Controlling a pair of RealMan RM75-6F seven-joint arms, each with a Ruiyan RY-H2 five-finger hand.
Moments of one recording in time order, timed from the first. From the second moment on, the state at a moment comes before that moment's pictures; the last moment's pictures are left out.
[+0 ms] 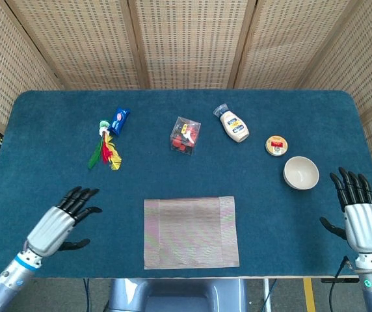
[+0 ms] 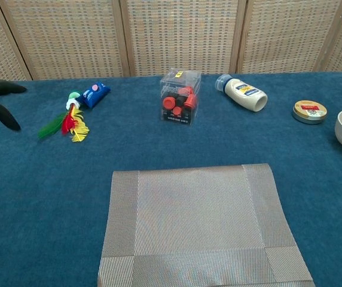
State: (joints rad) left arm -0.31 -1.22 0.05 -1.63 1.87 1.32 -0.08; right arm 0.14 -1.24 0.05 -1.46 -1.55 1.65 0.00
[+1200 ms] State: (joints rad) left arm -0.52 -1.64 0.19 -1.27 1.97 1.12 -0.04; right arm 0.10 -1.23 0.06 -1.49 -1.56 1.61 -0.04
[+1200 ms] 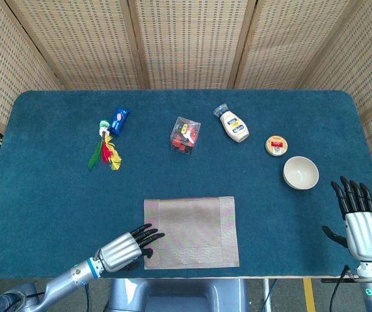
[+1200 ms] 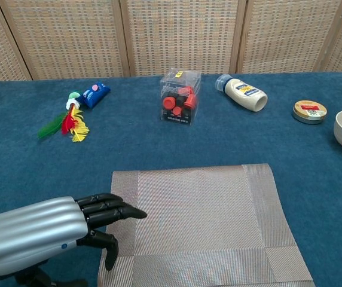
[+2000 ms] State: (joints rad) left arm -0.57 -1.70 0.21 -1.26 1.92 1.08 0.02; right arm 0.09 -1.22 0.07 -1.50 -1.59 1.62 -0.02
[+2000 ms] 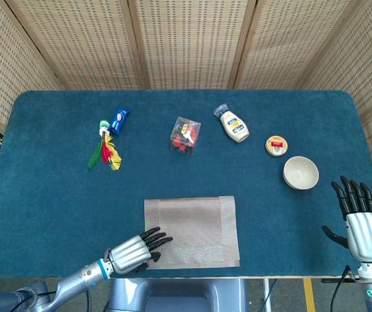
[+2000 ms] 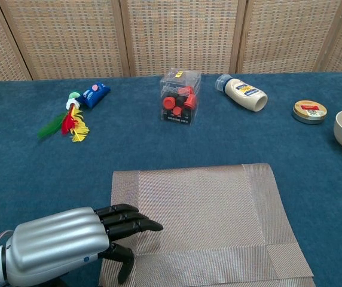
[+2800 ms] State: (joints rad) left arm -0.58 -1.73 0.21 -1.25 1.88 1.10 0.04; right arm 0.08 -1.21 0.08 -1.51 -1.61 1.63 0.00
